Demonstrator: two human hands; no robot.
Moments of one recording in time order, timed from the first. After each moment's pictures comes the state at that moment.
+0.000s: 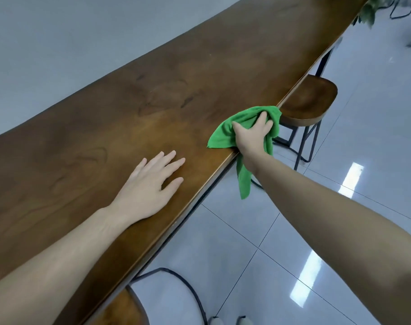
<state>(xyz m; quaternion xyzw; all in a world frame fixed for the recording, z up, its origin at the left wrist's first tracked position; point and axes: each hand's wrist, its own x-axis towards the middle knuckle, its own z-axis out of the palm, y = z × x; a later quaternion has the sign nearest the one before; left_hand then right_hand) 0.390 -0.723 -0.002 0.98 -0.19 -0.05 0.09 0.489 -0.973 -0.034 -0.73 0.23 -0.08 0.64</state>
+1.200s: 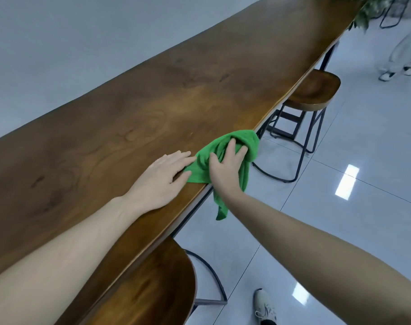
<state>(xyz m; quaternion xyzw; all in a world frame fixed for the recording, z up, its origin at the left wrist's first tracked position) 0.263 -0.595 -0.007 0.95 -0.25 -0.02 0.19 0.269 -0.765 -0.041 -0.77 0.15 -0.07 0.61</state>
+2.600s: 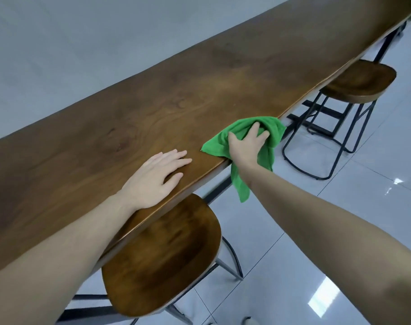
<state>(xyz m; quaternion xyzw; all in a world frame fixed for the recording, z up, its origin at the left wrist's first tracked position) 0.138 -0.495 -0.004 0.97 -0.20 0.00 0.10 0.230 -0.726 -0.038 -0.77 0.16 -0.02 0.61</state>
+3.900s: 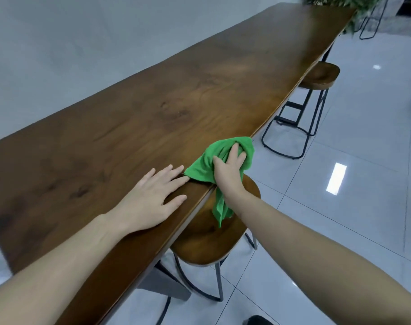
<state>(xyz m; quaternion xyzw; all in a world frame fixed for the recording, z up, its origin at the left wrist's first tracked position) -0.043 -0.271 -0.003 0.95 -0.30 -0.06 0.08 -0.010 -0.480 -0.034 -0.75 0.18 -0.04 0.64</state>
